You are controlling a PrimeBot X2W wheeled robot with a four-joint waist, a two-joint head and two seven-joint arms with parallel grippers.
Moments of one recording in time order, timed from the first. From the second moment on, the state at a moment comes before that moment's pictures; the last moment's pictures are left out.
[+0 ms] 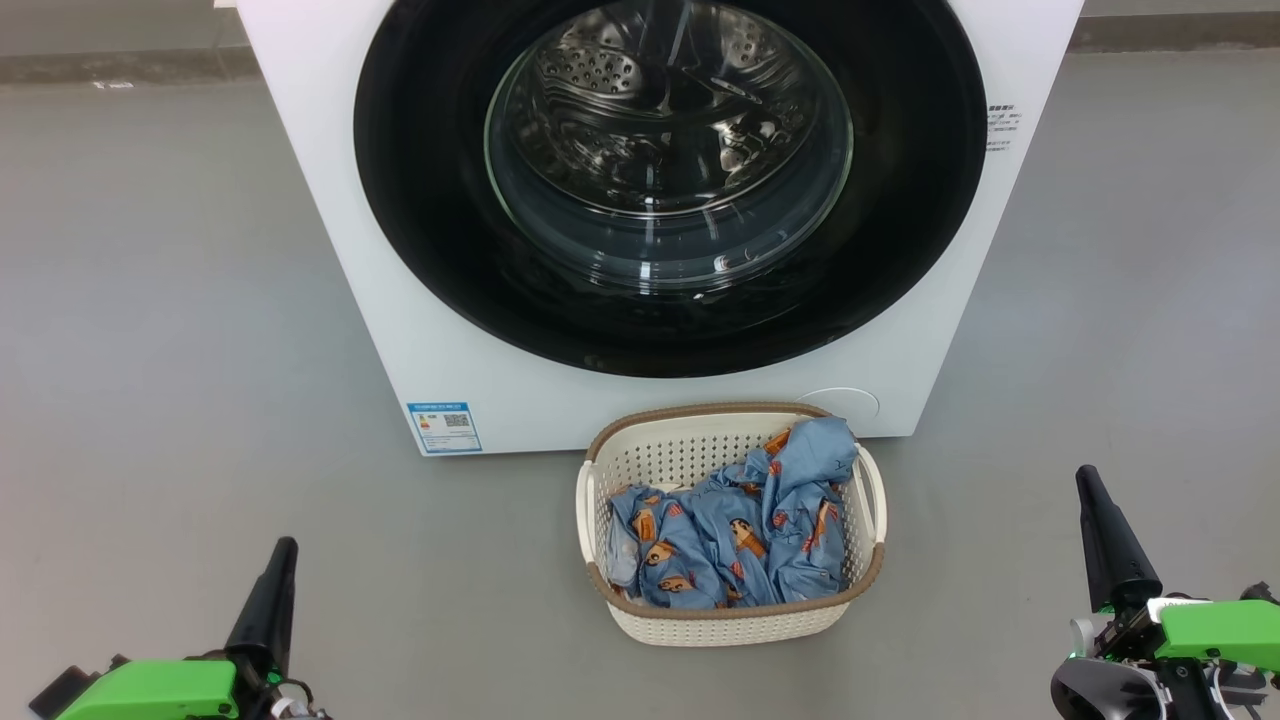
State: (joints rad) left arm -0.10 0.05 0.06 0.26 -1.63 -0.13 0.09; right arm -0.11 -0.07 -0.10 0.27 1.65 0.13 0.08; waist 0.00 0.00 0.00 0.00
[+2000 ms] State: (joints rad) left arm -0.10 0.05 0.07 0.26 -1.63 -0.13 0.10; right arm -0.11 -0.06 -0.12 0.27 1.64 0.13 0.09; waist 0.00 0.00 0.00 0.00
